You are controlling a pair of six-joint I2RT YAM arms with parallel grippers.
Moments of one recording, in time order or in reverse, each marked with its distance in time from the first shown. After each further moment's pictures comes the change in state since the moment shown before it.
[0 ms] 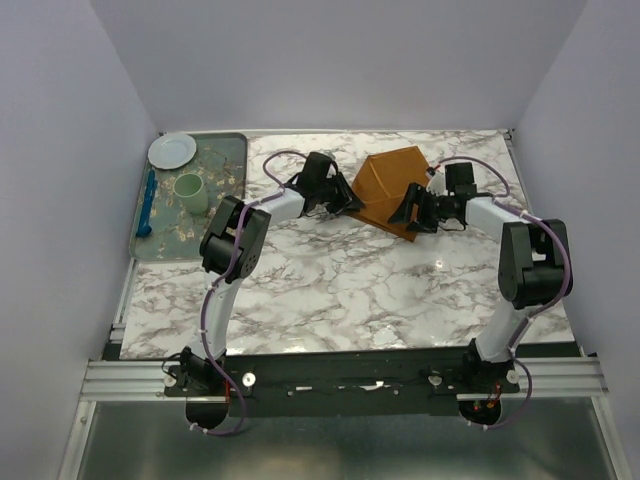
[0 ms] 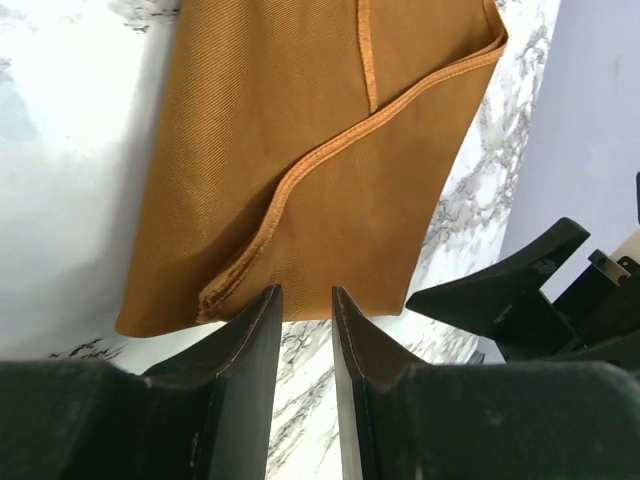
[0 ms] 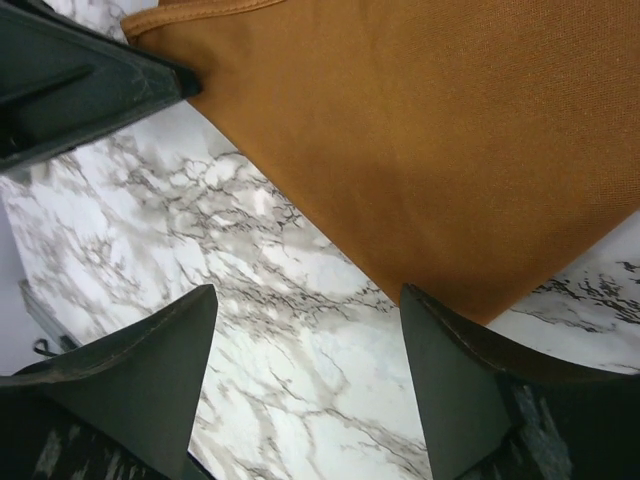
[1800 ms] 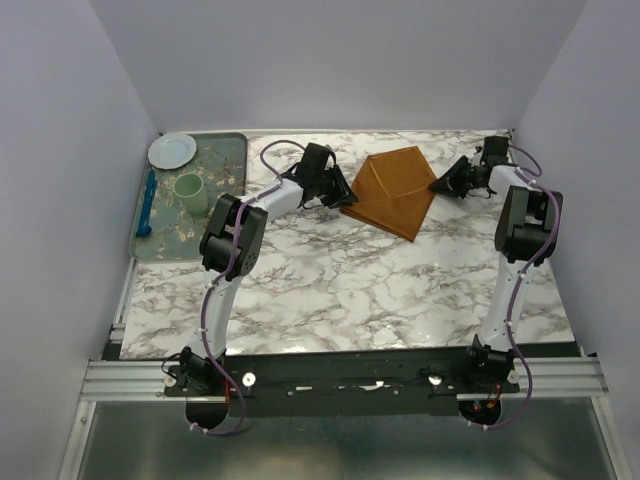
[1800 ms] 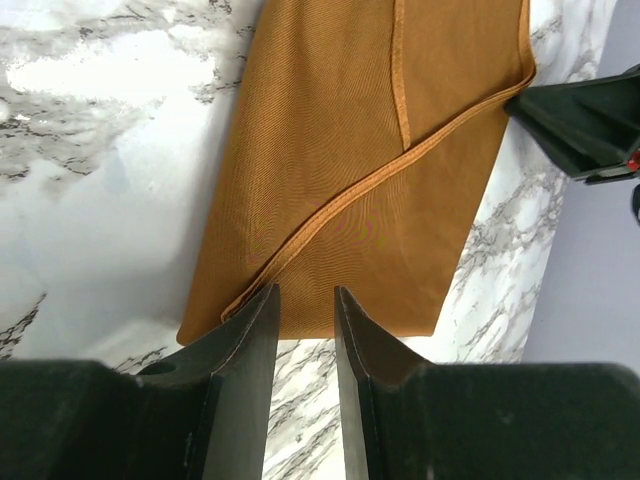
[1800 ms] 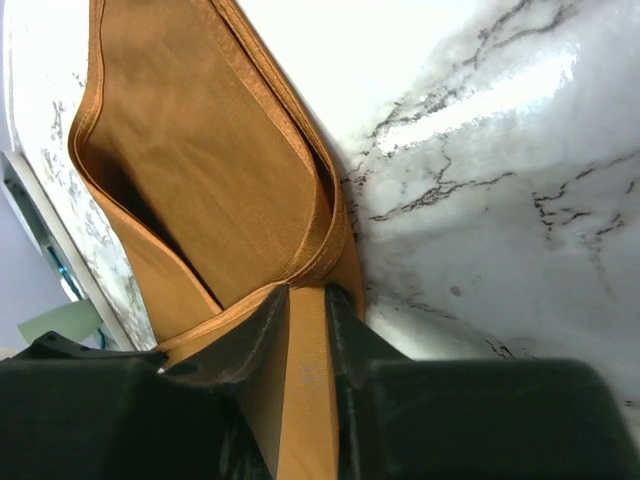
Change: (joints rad) left arm 0.024 0.021 0.113 -0.154 -0.063 0.104; right arm -0.251 0.502 0.590 -0.089 0.020 0.280
